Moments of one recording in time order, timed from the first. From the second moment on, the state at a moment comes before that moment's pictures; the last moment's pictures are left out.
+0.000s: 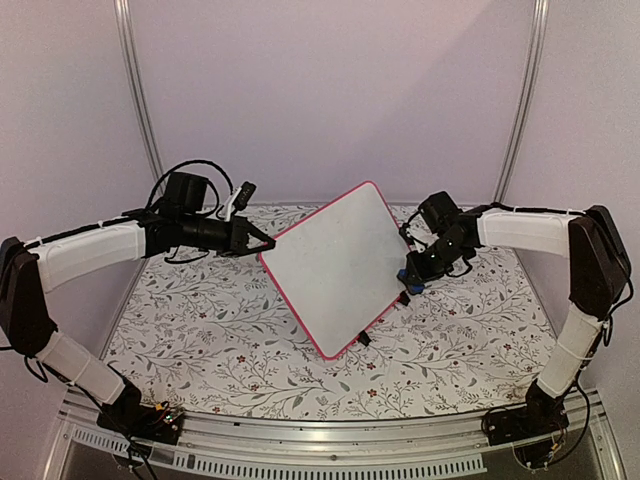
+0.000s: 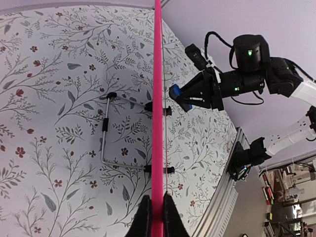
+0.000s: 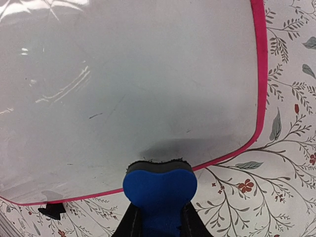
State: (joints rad) left arm -0.46 1.45 1.05 -0.20 0.66 -0.38; right arm 0.51 1.77 1.23 -0.57 -0.14 0.13
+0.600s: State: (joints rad) left arm -0.46 1.45 1.05 -0.20 0.66 -0.39; right arm 0.52 1.82 1.24 -0.60 -0.13 0.11
